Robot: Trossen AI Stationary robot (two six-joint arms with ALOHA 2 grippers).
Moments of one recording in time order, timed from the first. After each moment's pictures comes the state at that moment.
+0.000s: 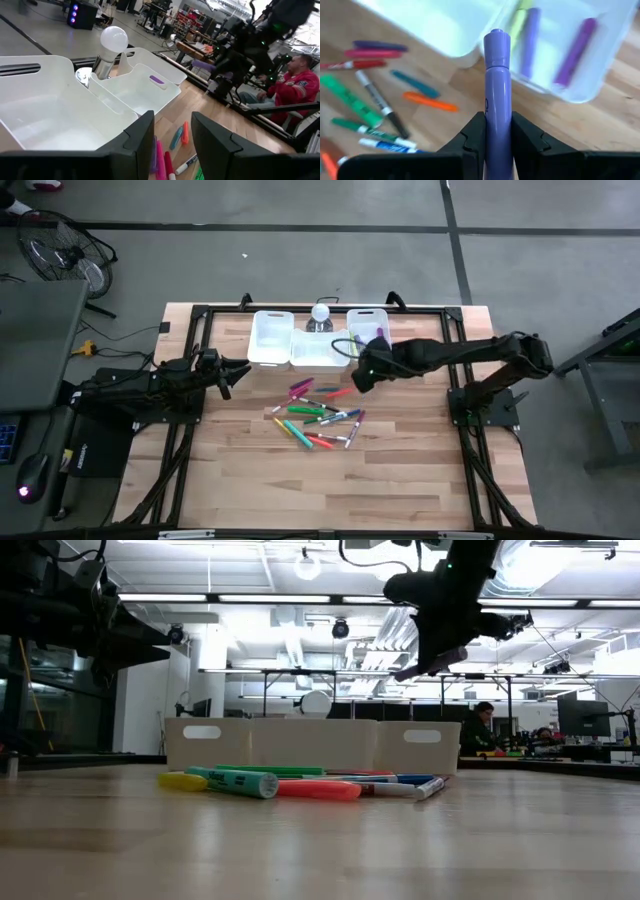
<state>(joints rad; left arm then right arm) 0.08 0.01 0.08 -0.13 -0.32 -0.47 -0.07 1.48 1.20 -0.93 0.37 0.94</state>
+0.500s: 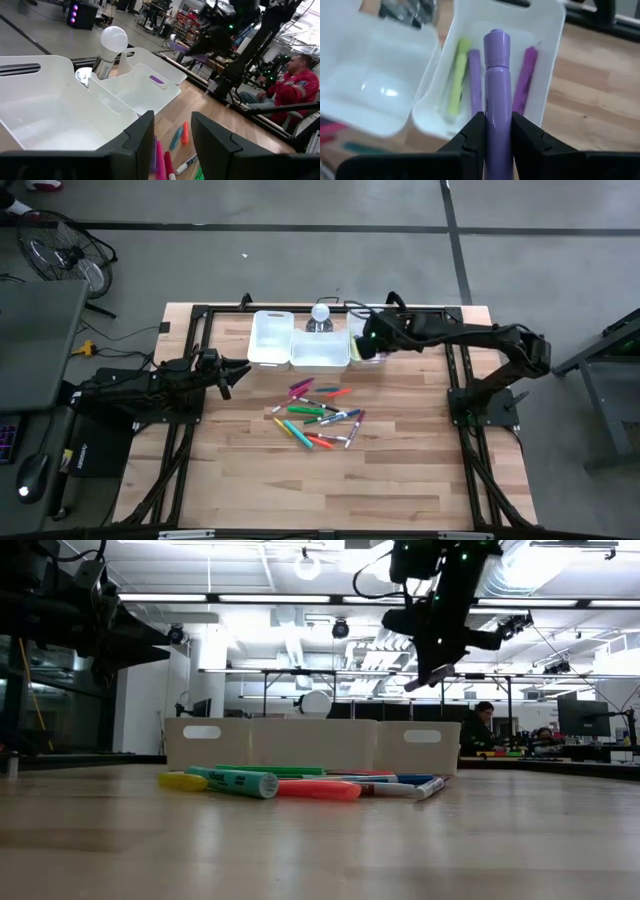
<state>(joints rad) 0.08 0.01 0.08 -0.13 -0.32 -0.47 -0.34 1.50 1.20 -0.88 0.37 0.88</state>
